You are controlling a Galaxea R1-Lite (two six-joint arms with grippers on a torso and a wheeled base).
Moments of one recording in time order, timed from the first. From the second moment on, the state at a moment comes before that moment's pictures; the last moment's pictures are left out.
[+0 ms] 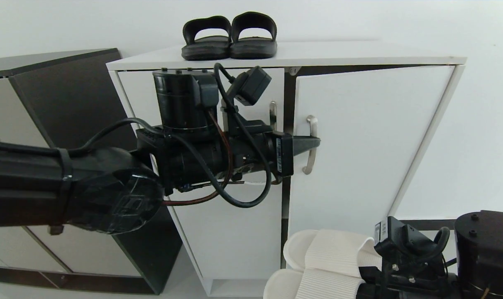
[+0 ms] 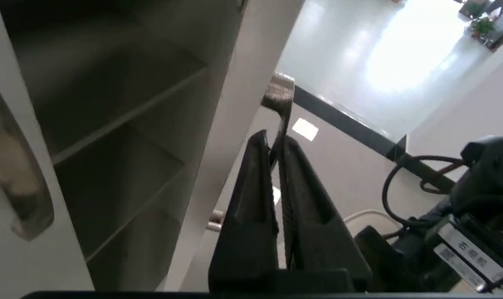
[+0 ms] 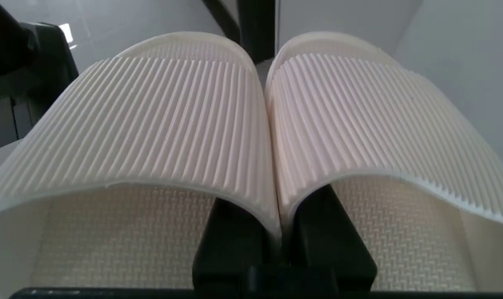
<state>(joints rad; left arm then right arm) -0.69 1.76 -1.16 -0.56 -0.44 -0.19 0.82 1.49 -0.37 -0.75 0.26 -0.11</state>
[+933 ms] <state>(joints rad) -0.57 1.69 -1.12 -0.66 -0.43 -0.30 0.84 1.48 -0.35 -0.75 0.27 -0.11</state>
